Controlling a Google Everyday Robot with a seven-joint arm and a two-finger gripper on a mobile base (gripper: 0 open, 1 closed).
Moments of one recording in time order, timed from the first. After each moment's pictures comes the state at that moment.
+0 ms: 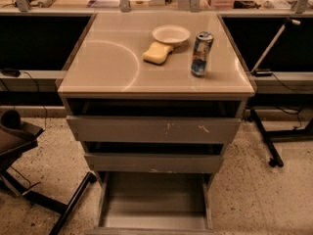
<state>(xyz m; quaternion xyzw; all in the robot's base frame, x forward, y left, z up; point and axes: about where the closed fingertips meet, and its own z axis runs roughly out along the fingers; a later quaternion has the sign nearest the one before) 0.153 -0.261 0.399 -0.27 0.91 0.23 0.20</state>
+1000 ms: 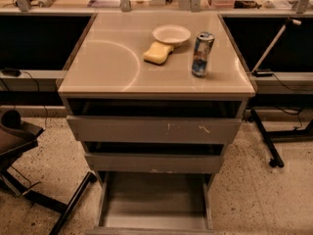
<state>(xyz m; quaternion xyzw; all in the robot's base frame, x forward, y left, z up) 0.180 -0.220 0.356 -0.41 0.87 0.21 0.16</state>
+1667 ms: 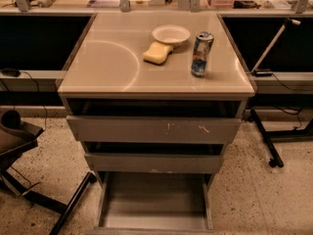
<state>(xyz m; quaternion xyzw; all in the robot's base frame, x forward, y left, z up) 0.178 -0.205 0.348 -0.46 0.85 0.20 0.15</state>
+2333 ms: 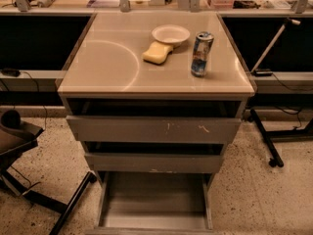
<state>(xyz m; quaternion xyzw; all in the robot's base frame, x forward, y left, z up) 0.138 -0.230 0.311 -0.43 0.88 0.15 0.08</state>
